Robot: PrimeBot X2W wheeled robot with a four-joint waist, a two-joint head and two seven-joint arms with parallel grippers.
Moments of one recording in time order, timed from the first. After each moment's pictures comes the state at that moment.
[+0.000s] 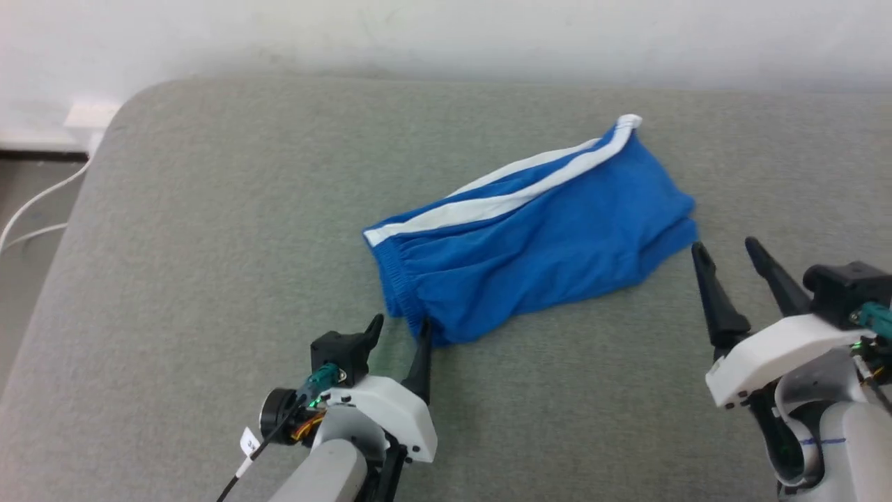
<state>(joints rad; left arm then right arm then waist) -0.30 0.13 -0.56 0.42 -0.53 0.20 -0.18 -0.15 -0.10 -0.04 0.04 0.23 0.13 0.11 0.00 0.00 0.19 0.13</state>
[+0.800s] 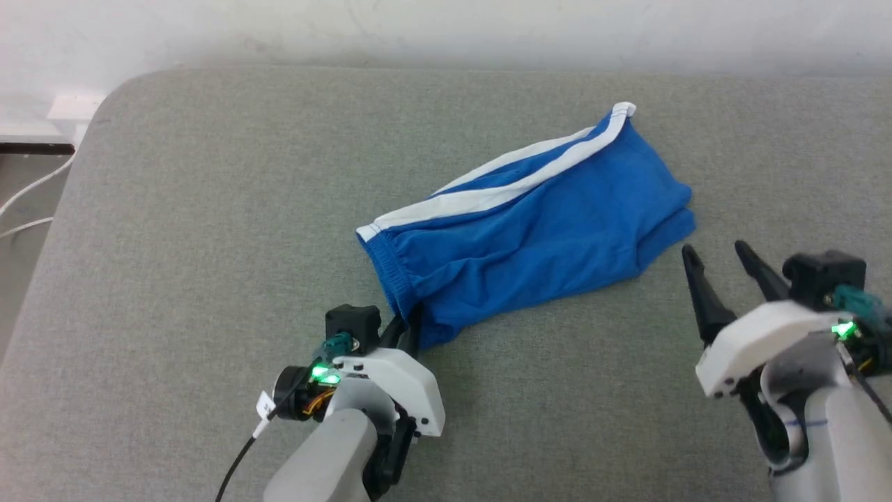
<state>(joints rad) -0.42 0.08 -0.57 0.61 -0.57 0.17 -0.17 -0.19 -0.06 -0.06 0.10 0.16 0.13 0.16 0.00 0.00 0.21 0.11</state>
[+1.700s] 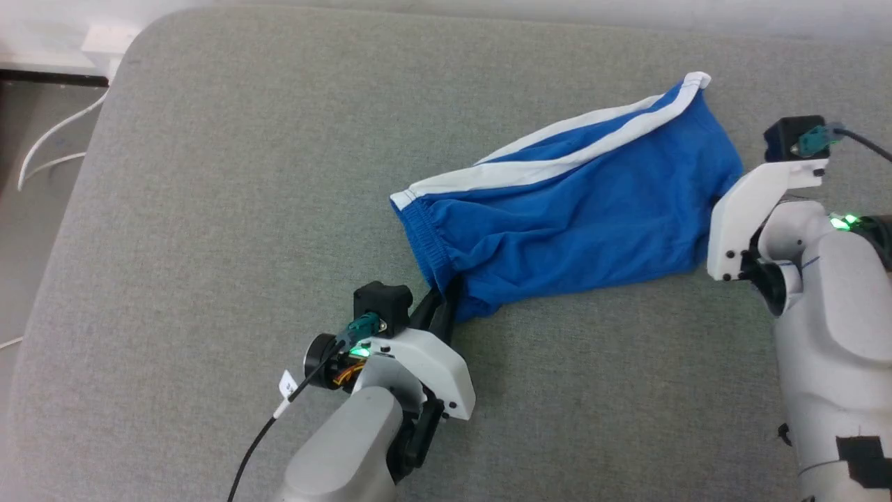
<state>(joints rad) -0.48 0.05 -0.63 0.60 -0.60 0.14 -0.21 -0.71 -0.07 -0.21 0.71 -0.09 0.13 0.49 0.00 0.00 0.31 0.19</state>
